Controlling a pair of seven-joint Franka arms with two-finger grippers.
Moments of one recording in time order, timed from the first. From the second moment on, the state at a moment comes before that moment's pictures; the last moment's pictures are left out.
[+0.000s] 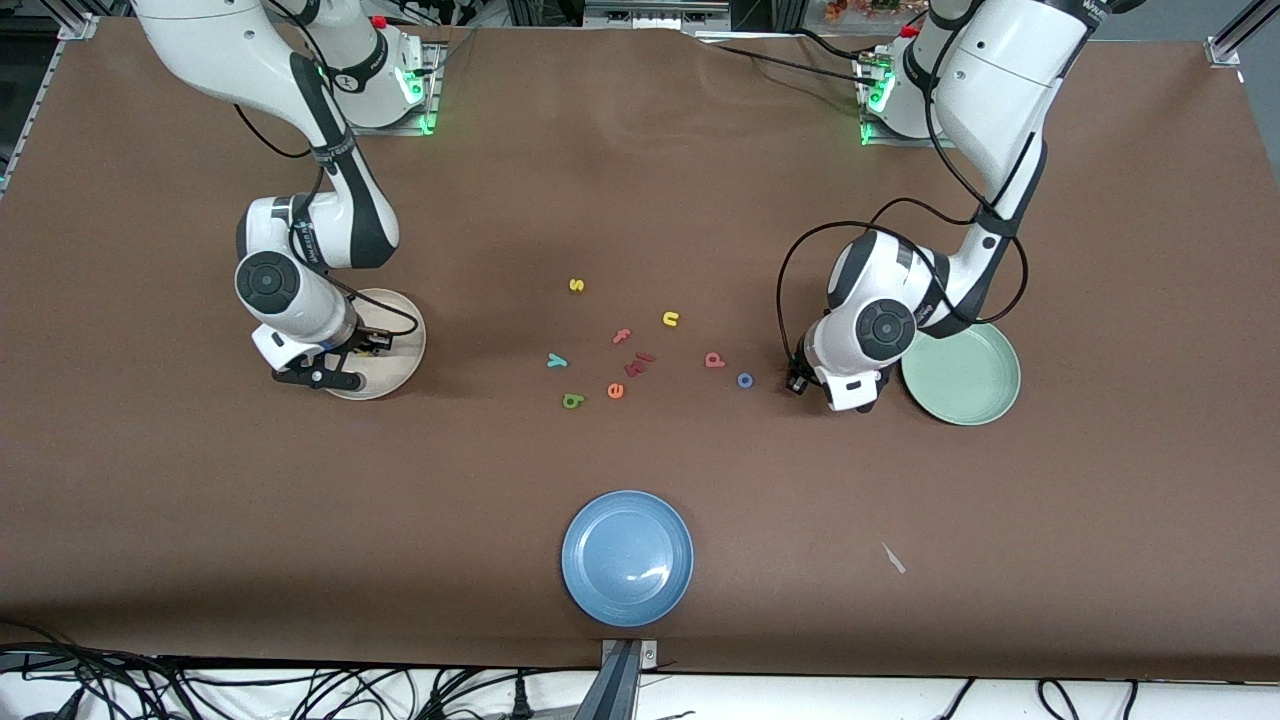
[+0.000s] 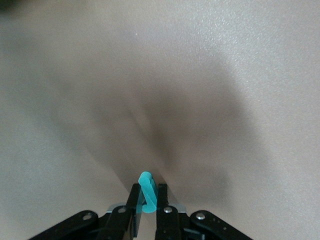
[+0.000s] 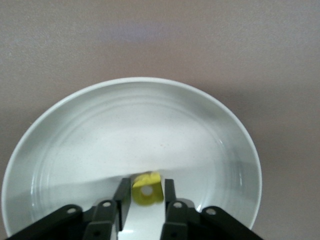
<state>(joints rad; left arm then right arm) -0.26 0.61 -0.15 -1.88 -0.10 2.31 -1.40 0.43 0.42 -0.28 -2.17 0.00 2.46 0.26</state>
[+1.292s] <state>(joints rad) 0.14 0.46 -0.14 -1.91 0.05 2.01 -0.21 0.65 0.58 -0.12 -1.85 0.13 2.43 1.19</state>
